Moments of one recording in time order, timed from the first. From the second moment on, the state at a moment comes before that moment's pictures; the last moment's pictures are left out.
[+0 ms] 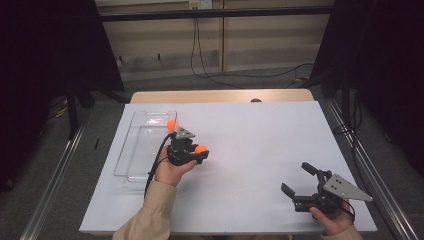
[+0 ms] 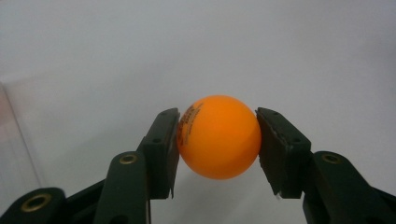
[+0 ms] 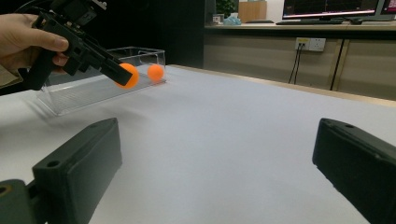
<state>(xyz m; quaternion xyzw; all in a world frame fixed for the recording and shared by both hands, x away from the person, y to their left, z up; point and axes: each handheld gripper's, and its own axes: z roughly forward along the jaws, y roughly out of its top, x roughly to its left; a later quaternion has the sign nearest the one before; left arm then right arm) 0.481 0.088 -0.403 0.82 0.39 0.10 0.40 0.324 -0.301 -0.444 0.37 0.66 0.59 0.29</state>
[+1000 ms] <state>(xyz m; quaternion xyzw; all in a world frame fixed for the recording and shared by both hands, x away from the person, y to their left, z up) 0.481 0.101 -0.395 0.82 0.40 0.10 0.40 0.323 -0.301 -0.444 0.37 0.66 0.59 0.29</state>
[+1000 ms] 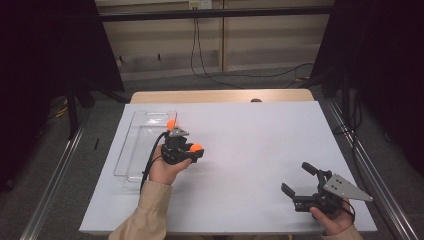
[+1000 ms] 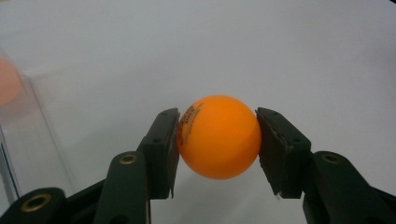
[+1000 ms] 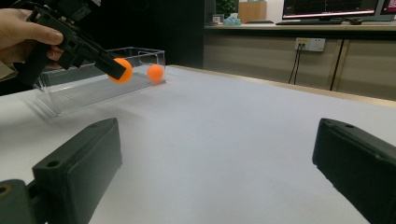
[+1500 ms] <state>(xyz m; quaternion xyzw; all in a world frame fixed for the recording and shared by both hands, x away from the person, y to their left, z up) 0.481 0.104 -0.391 0.82 0.40 0.10 0.40 0.323 -0.301 -0.444 0.37 0.66 0.59 0.29</state>
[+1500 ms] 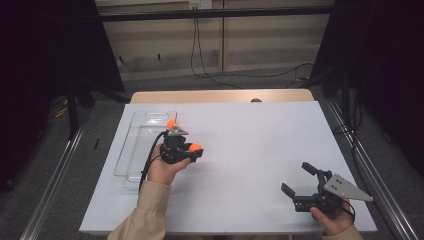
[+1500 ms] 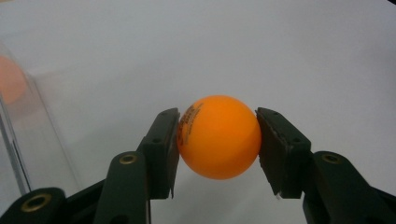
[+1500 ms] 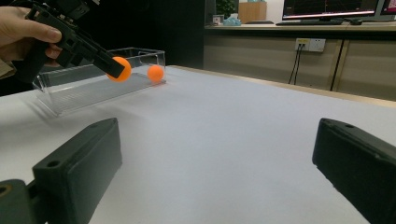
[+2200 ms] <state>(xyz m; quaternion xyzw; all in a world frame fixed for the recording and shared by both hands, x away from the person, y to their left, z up) 0.481 0.108 -0.387 0.81 0.41 0.09 0.40 0.323 -0.301 -0.444 0.36 0.66 0.59 0.29</state>
